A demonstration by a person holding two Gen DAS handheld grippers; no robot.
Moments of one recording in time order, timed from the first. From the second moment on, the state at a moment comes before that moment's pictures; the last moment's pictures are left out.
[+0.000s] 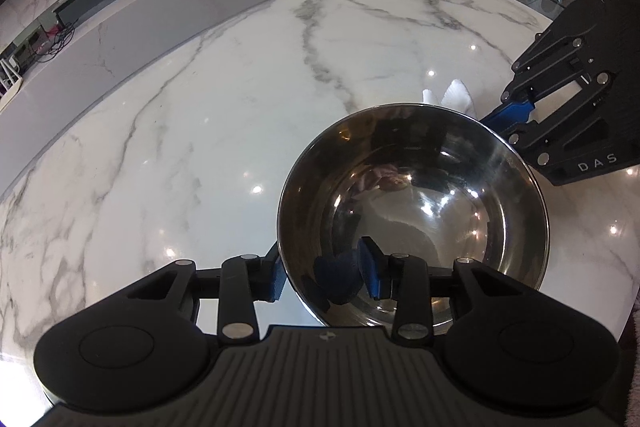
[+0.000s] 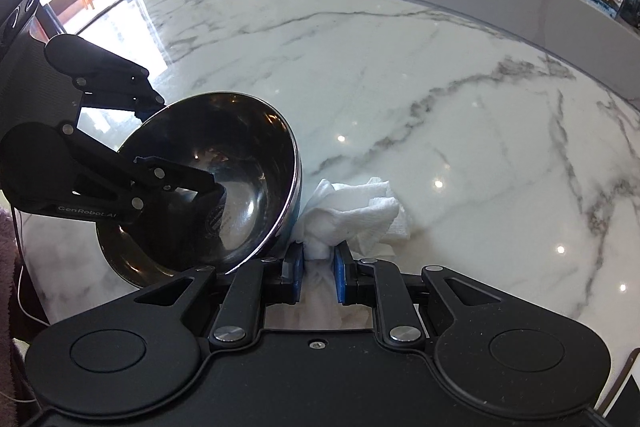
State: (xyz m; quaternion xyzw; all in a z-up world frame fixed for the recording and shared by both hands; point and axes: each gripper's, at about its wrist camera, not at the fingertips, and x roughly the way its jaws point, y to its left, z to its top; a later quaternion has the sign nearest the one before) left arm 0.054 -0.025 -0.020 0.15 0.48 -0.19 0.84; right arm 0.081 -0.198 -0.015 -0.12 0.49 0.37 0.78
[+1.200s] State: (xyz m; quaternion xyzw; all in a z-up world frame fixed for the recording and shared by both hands) left arm 0.043 0.022 0.023 0.03 0.40 -0.13 0.91; right arm 0.086 -0.217 -0.003 -0.15 0.47 0.22 0.84
